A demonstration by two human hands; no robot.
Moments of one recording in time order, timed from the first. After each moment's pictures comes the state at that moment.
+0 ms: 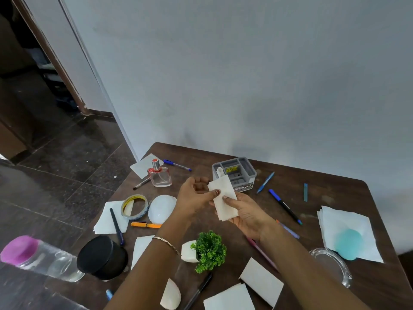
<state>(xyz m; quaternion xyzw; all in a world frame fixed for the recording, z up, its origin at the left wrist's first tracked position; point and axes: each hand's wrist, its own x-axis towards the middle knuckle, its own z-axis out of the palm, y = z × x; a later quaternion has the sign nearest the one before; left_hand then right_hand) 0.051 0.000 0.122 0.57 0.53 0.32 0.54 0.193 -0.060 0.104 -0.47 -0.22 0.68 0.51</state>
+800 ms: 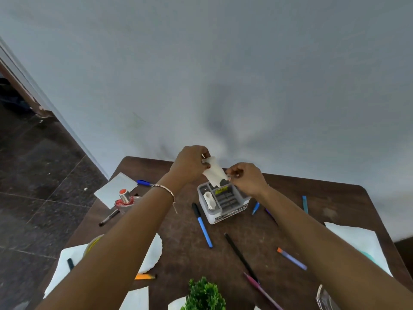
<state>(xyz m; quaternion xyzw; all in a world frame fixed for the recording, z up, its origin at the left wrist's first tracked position) 0.137 0.192 0.135 0.86 0.44 0.12 0.23 0.297 0.097 0.089 -0.76 -0.49 0.28 0.32</state>
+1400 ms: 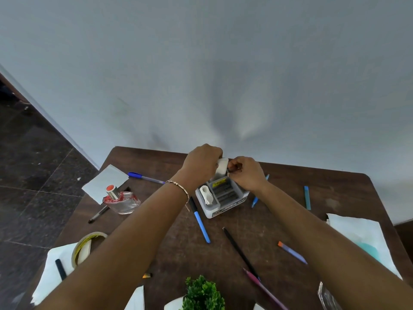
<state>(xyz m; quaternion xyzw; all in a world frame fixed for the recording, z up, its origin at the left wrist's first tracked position) 0.178 0.193 0.093 0.92 0.37 0.03 0.10 0.310 0.110 0.053 -0.78 -0.49 0.25 0.28</state>
